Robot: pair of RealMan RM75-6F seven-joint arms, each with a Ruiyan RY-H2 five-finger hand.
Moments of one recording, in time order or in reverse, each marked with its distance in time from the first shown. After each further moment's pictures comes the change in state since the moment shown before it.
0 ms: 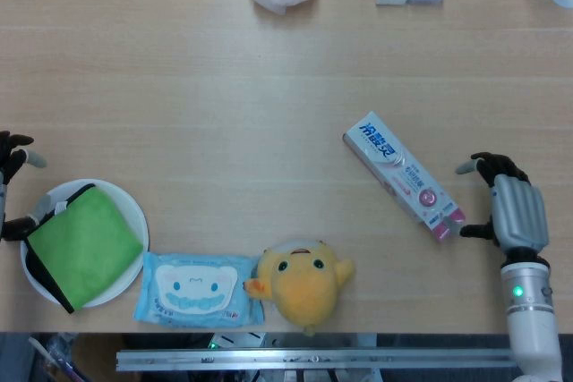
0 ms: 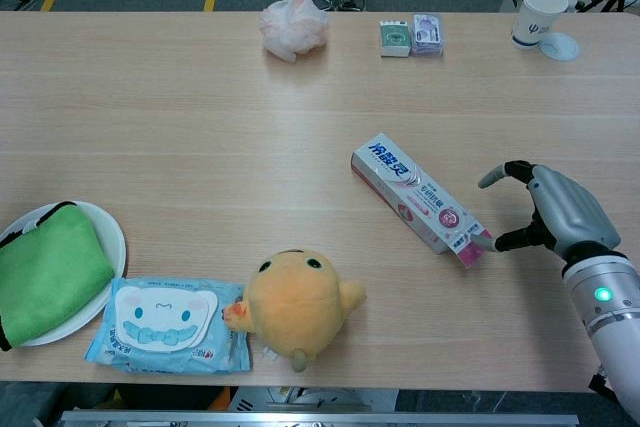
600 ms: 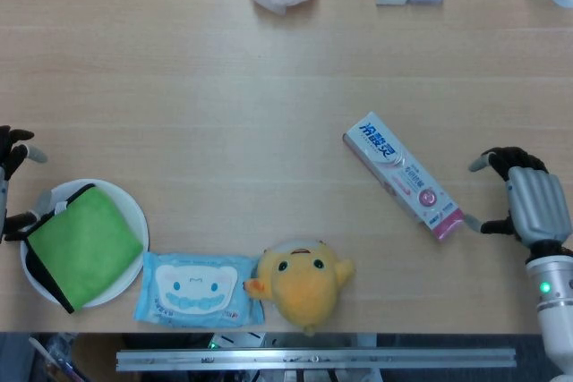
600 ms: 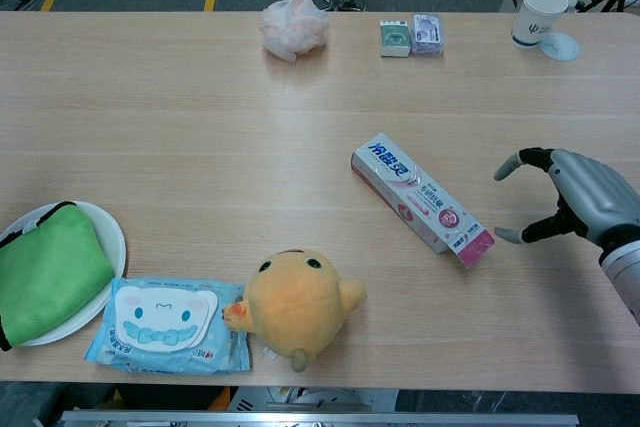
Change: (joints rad) left arm -0.007 0.001 -0.010 -0.019 -0.002 0.007 0.031; right arm 0.034 0.163 -0.024 -0.068 -0.056 -0.054 0.007
